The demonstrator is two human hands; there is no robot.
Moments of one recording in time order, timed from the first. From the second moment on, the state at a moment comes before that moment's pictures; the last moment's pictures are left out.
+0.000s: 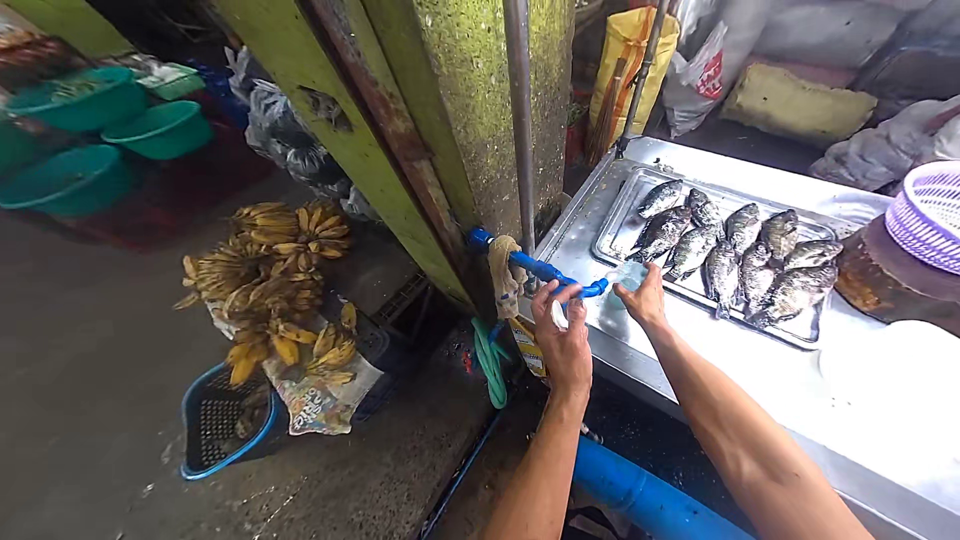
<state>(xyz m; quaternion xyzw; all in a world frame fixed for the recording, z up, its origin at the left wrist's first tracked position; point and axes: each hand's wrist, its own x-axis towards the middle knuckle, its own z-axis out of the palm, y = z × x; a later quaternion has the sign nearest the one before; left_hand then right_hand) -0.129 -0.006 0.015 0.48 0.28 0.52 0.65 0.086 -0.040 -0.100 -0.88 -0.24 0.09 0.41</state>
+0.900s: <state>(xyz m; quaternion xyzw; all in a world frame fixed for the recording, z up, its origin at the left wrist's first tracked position) 0.048 -0.076 -0.101 0.59 0.25 0.02 0.77 0.091 -0.230 -0.010 -0.71 -0.28 0.43 0.48</state>
